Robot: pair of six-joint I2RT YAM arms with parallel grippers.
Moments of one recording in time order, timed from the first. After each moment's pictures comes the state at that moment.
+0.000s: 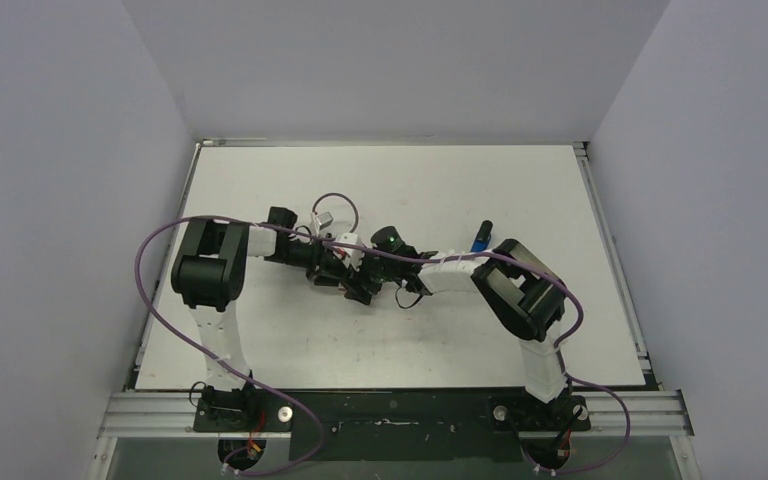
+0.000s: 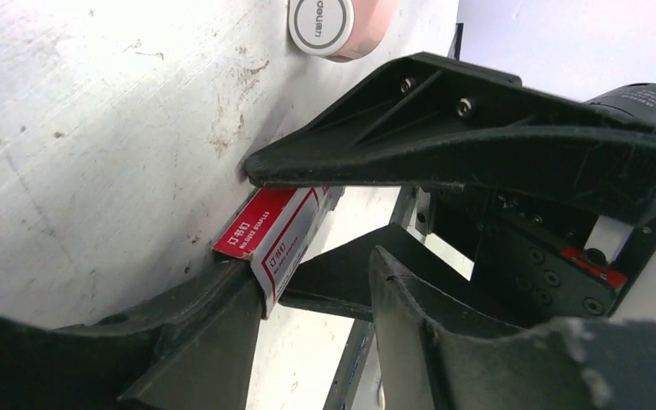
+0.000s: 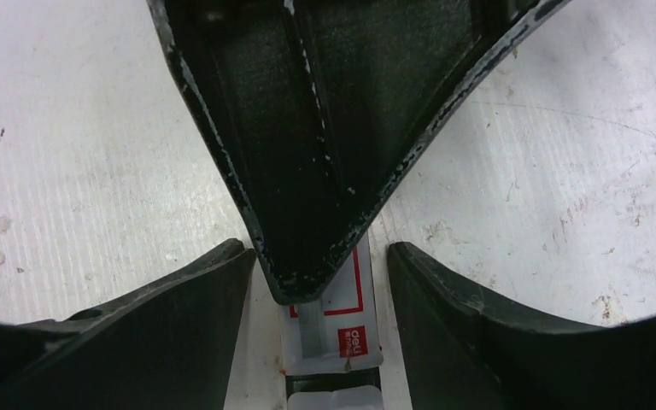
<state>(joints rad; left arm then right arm) -0.15 2.05 1.03 -0.24 1.16 -0.22 0.82 2.01 1.10 0.23 -0.42 -0.29</state>
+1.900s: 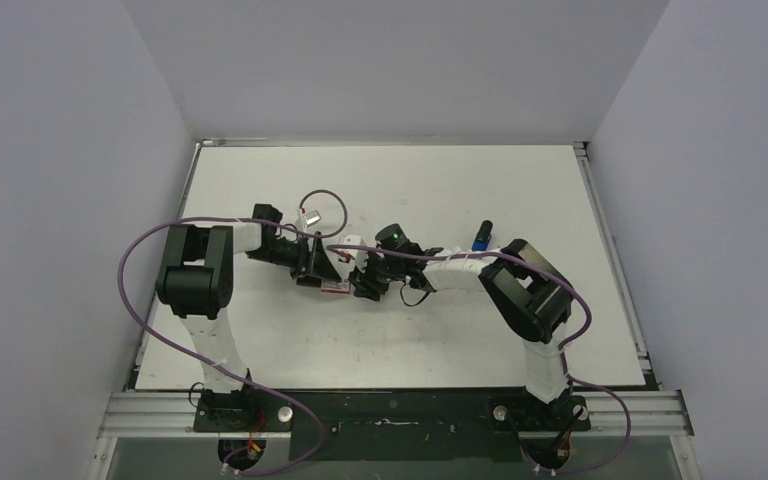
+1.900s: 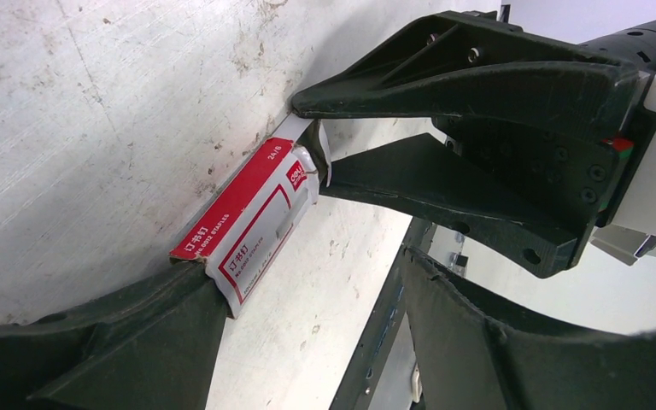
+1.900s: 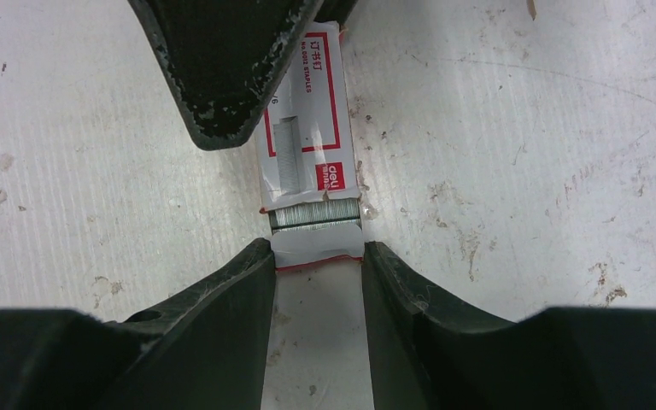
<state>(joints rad) -0.08 1.96 1.06 -0.54 1.08 0.05 0.80 1.97 1.10 0.12 -0.45 -0.38</state>
